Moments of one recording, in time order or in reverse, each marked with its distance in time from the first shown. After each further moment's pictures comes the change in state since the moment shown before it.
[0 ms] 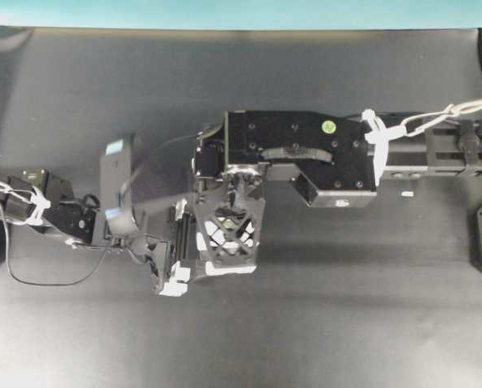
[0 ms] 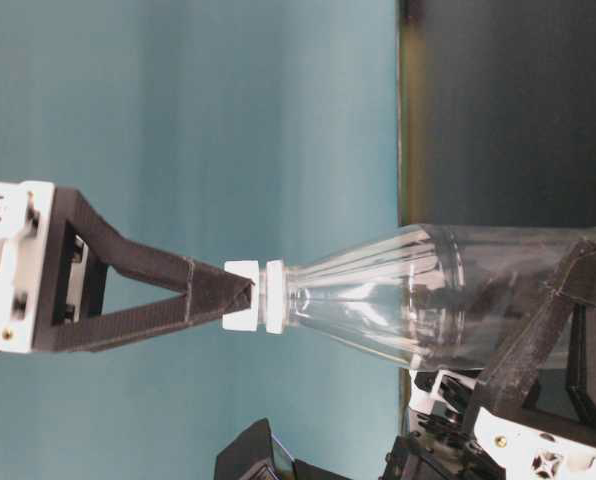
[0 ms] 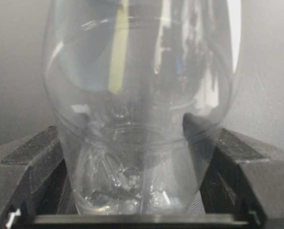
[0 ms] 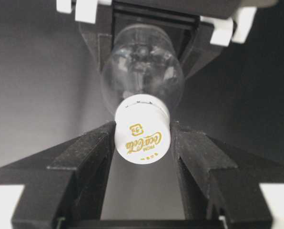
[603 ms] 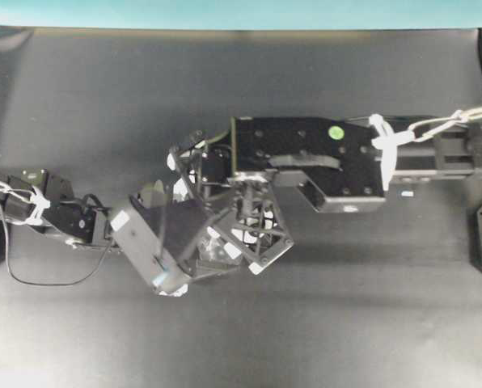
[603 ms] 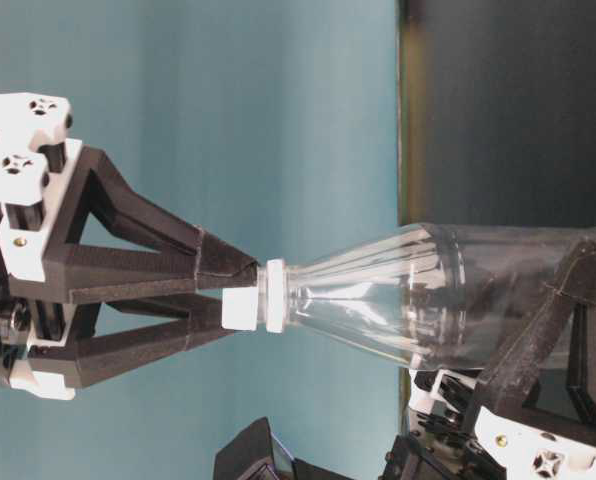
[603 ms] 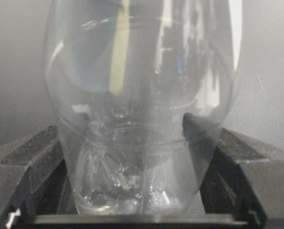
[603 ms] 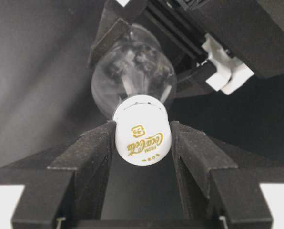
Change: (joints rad) left arm -0.003 0.000 -0.003 0.000 0.009 -0.002; right arm 0.012 -0.034 0.067 -0.011 -0.035 -0.500
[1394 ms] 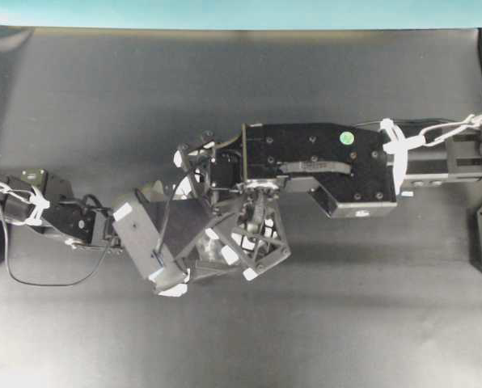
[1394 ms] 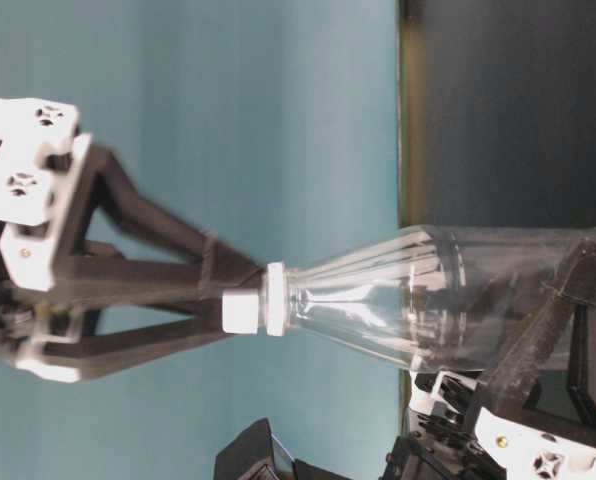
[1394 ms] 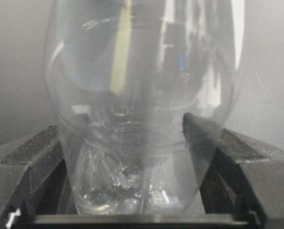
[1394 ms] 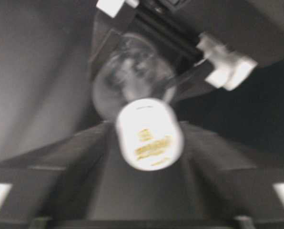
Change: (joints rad) left arm -0.002 0.002 0.002 0.000 0.000 -0.003; right arm 0.012 -0.011 0.041 0.000 -0.049 0.163
